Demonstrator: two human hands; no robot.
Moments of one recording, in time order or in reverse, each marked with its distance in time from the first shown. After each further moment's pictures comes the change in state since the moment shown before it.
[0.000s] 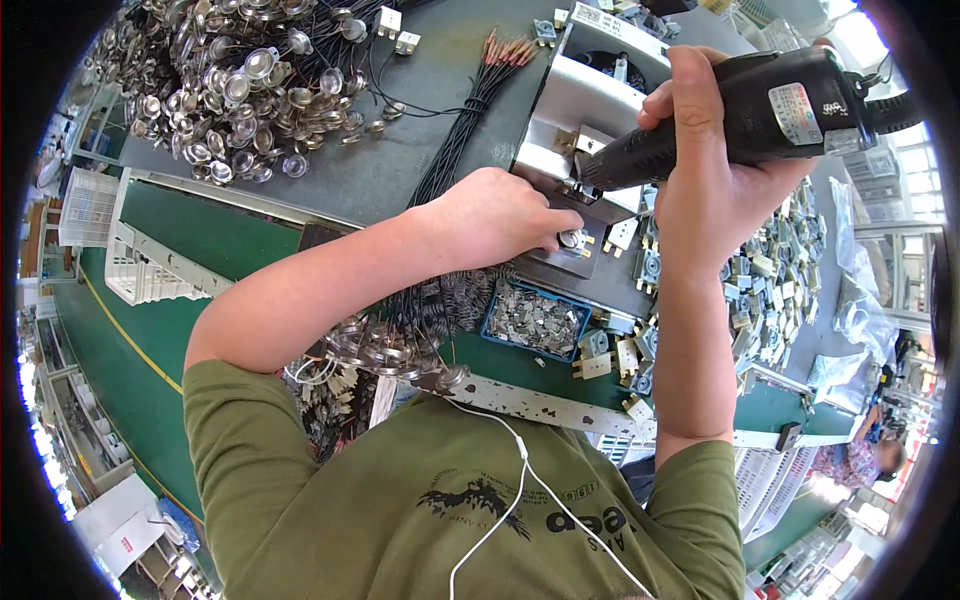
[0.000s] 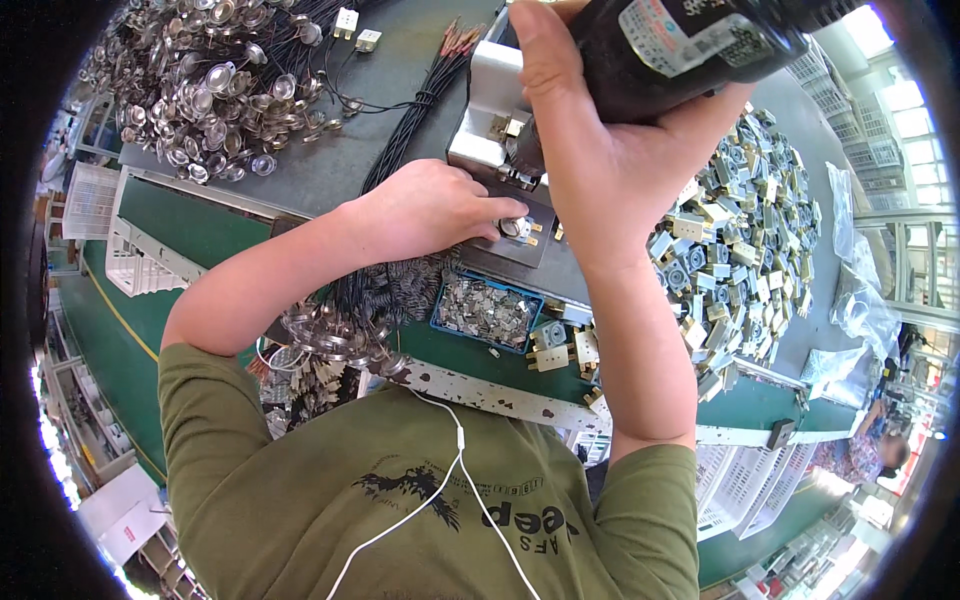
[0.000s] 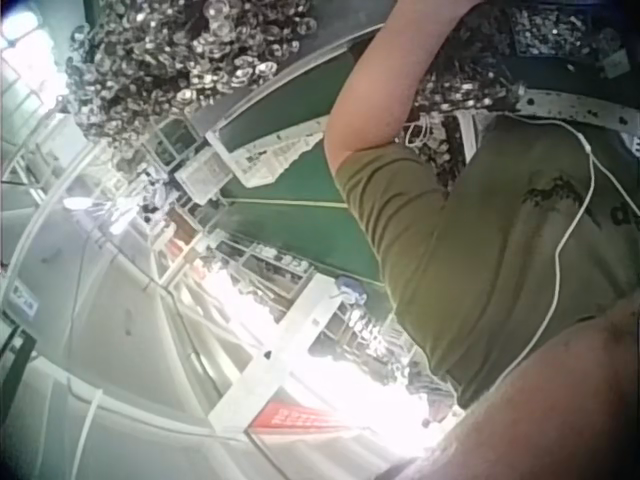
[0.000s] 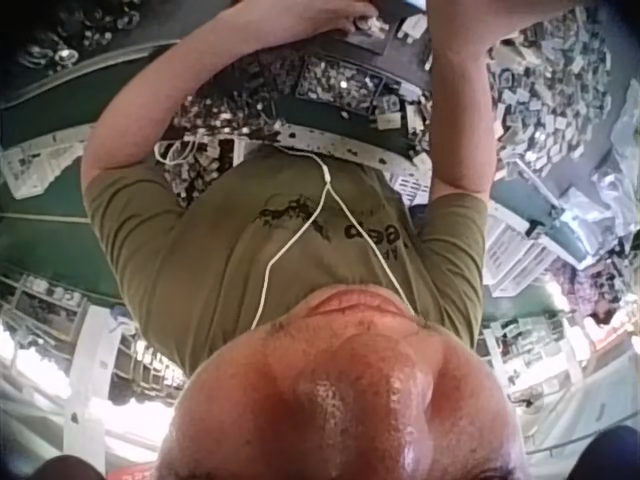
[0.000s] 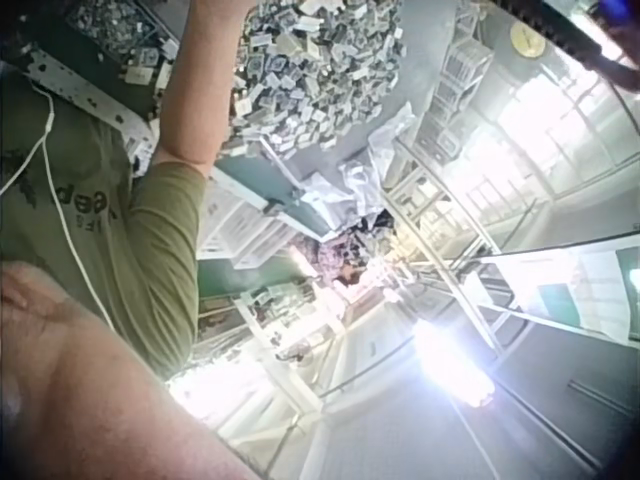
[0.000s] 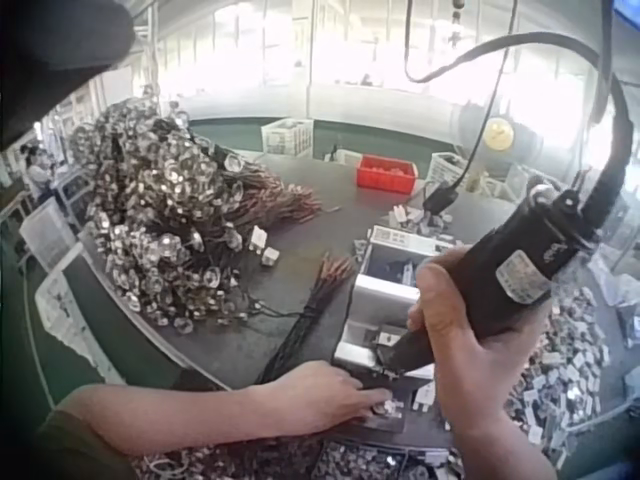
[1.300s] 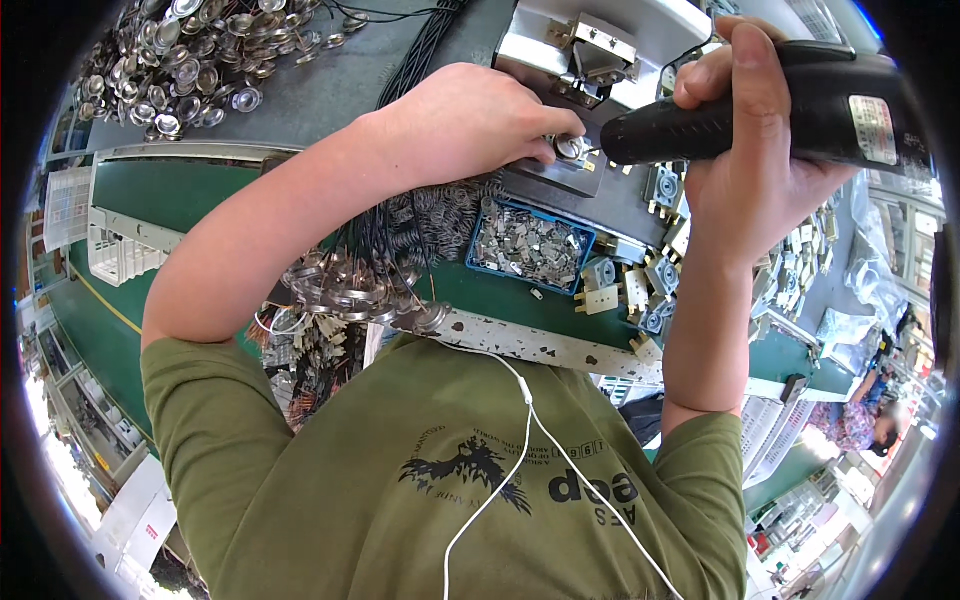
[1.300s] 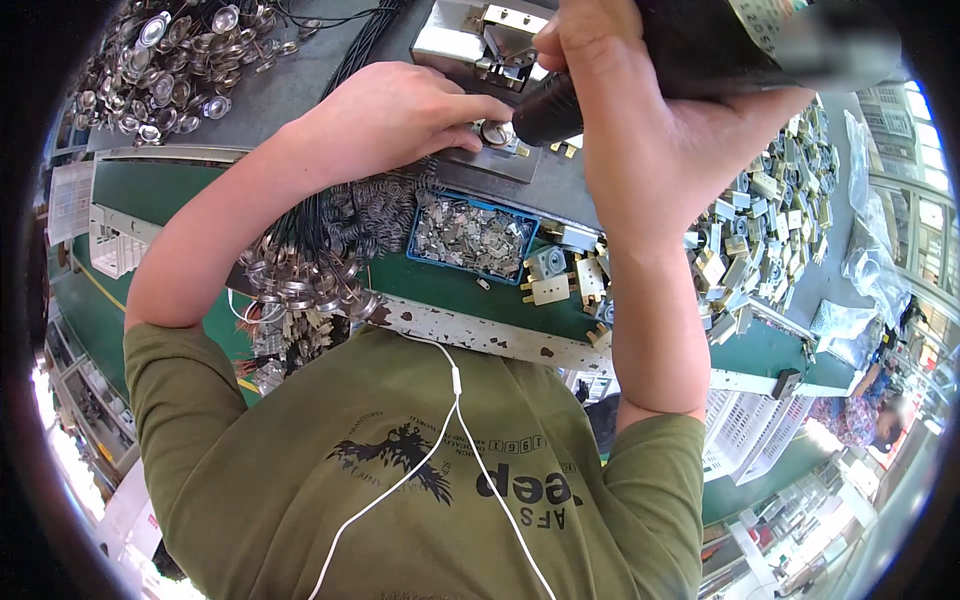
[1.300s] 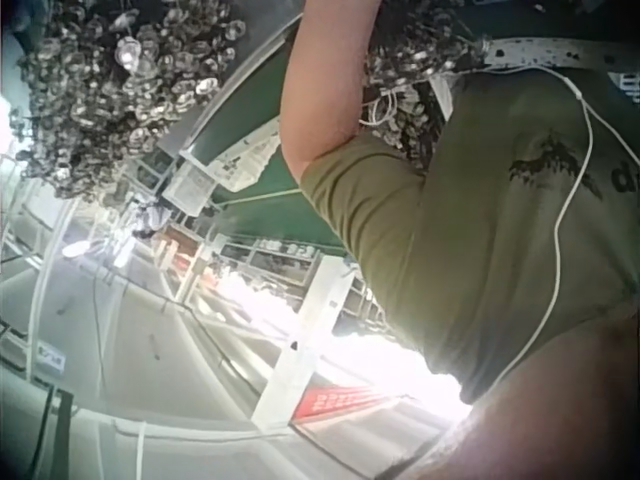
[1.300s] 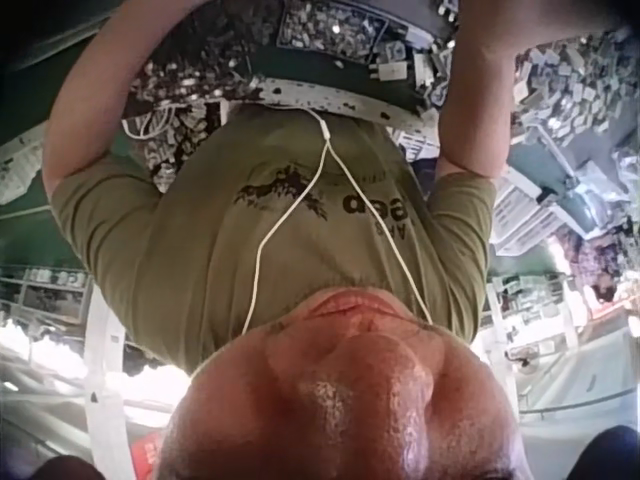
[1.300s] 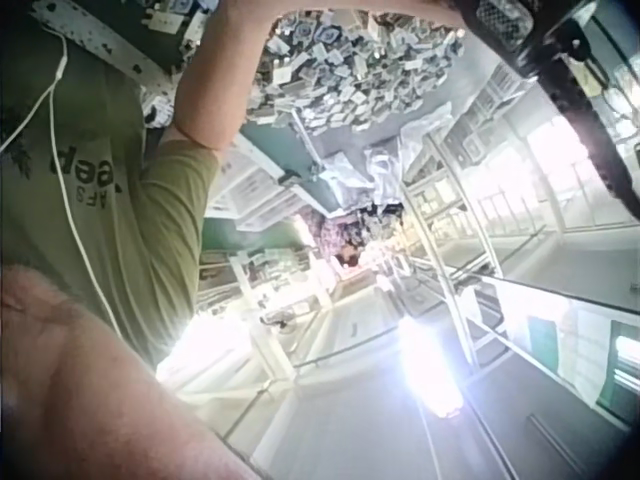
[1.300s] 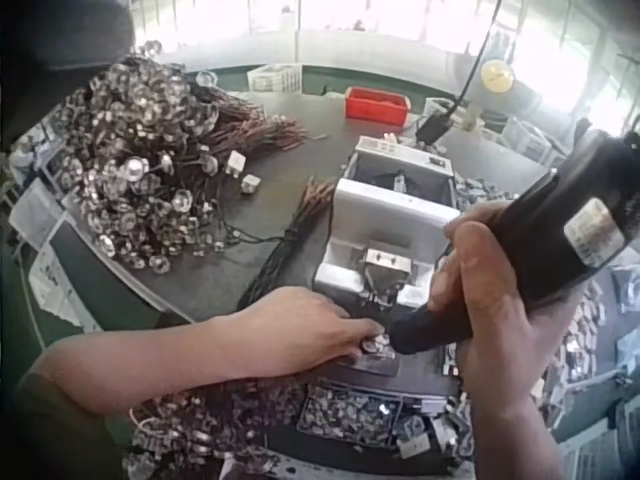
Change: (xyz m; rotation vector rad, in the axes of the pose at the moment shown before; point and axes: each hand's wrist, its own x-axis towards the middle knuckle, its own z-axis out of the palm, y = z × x) left_hand -0.001 -0.001 0.009 0.017 0.127 0.004; right_hand -0.037 0.002 -0.040 0.040 -0.048 0.034
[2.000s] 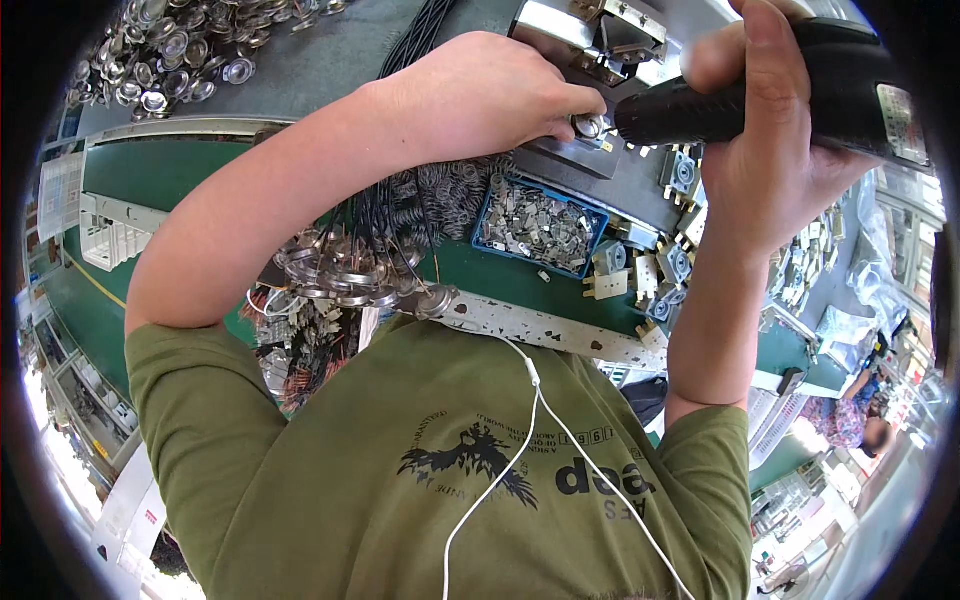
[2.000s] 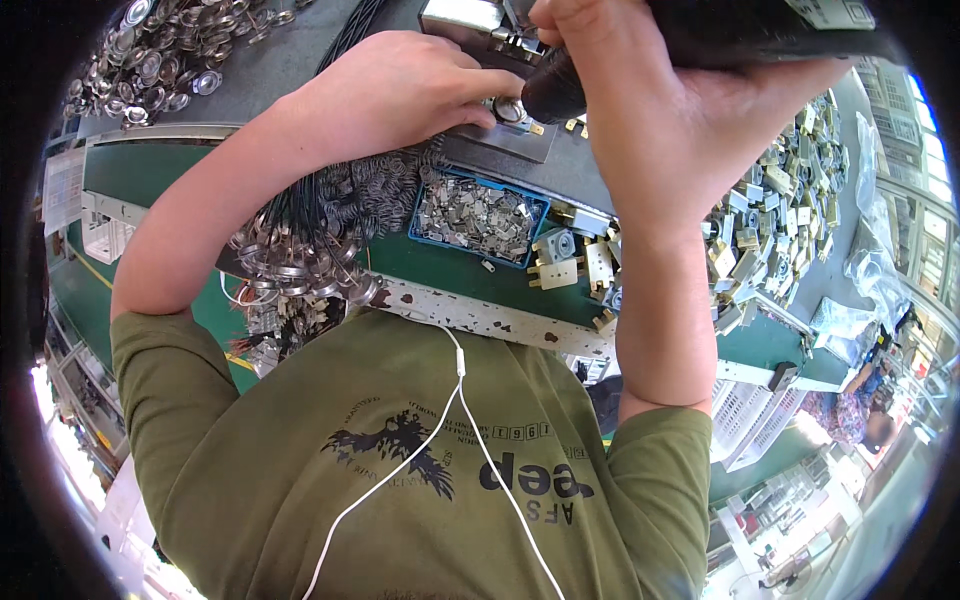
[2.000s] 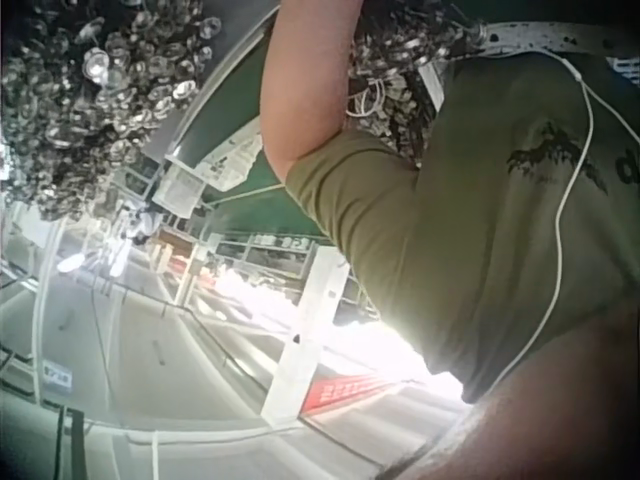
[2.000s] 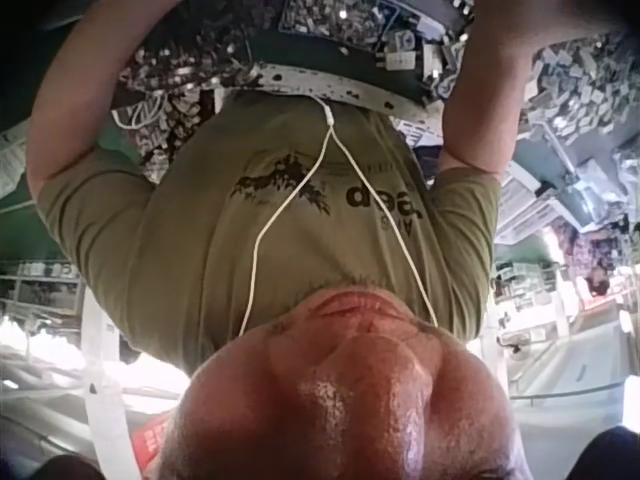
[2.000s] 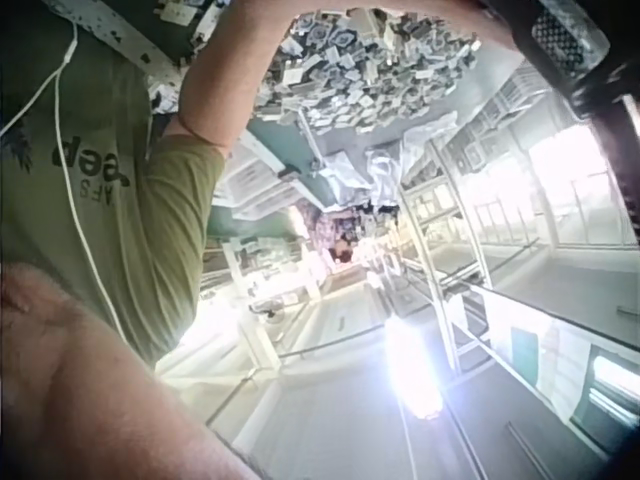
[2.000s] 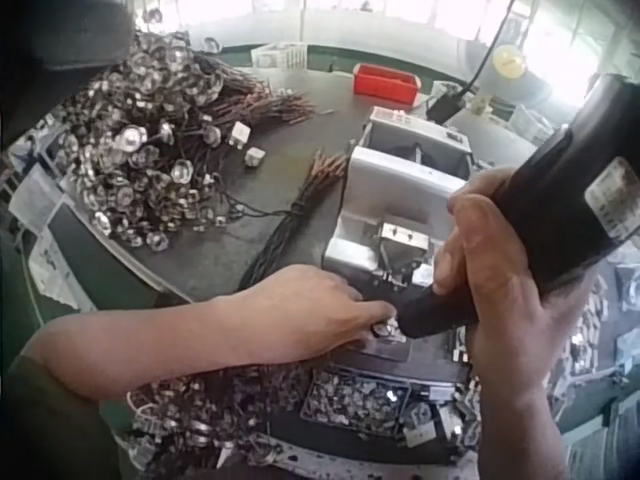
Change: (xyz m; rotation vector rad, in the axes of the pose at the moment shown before) left_hand -0.002 -0.002 0.007 0.024 0.055 0.039; right_hand -0.012 -0.015 0.025 -0.311 0.031 0.203
